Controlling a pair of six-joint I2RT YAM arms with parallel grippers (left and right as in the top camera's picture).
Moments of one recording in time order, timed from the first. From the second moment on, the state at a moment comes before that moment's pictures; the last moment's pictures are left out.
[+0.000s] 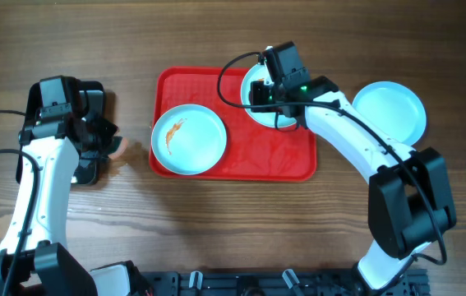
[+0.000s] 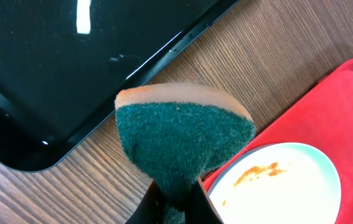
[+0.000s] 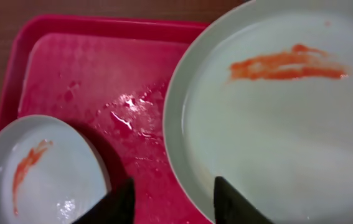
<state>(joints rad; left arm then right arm) 0.19 1.46 1.06 -0.83 0.03 -0.69 0.45 1.87 1.34 -0.45 -0.11 0.37</state>
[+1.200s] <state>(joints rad) 0.19 1.46 1.06 -0.83 0.03 -0.69 0.52 2.01 1.35 -0.68 -0.19 0.16</state>
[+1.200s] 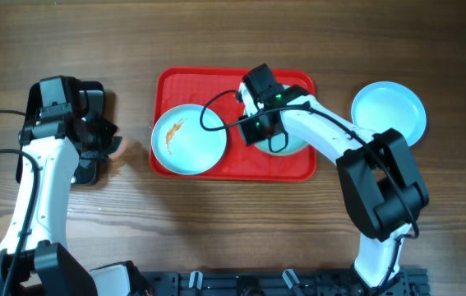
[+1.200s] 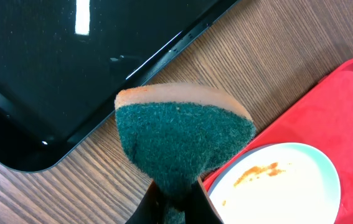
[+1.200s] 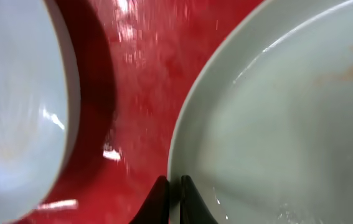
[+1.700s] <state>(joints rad) 0.19 1.46 1.06 -0.83 0.03 -0.69 0.52 2.01 1.35 -0.92 -0.27 0.01</state>
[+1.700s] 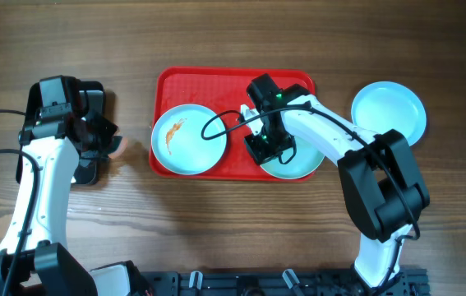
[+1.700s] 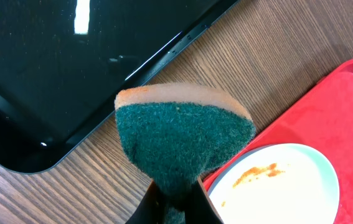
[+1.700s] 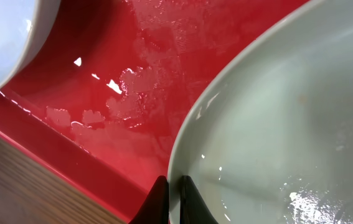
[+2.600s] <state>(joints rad) 0.19 1.46 1.06 -0.83 0.03 -0.69 0.51 1.77 1.48 -1.13 -0.14 0.23</state>
